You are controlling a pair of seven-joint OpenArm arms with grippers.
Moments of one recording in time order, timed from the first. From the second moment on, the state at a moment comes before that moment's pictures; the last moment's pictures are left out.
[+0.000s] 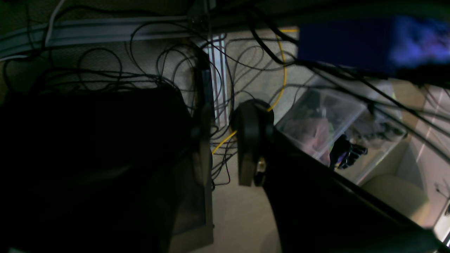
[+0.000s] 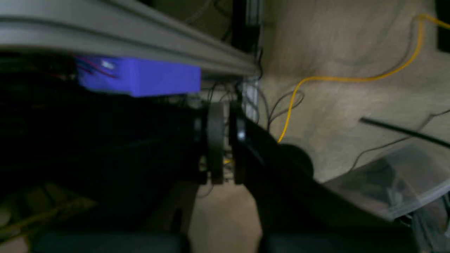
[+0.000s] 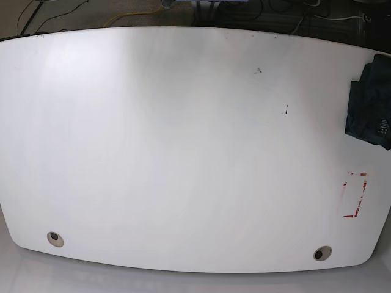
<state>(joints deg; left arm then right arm) 43.6 -12.0 -8.0 59.3 -9.1 -34.9 3.2 -53.1 5.5 17.2 68.1 4.1 39.5 4.8</state>
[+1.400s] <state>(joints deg) 8.5 -10.4 -5.6 11.1 -3.0 -18.0 -4.1 -17.4 10.0 15.7 22.0 -5.2 36.8 5.2</state>
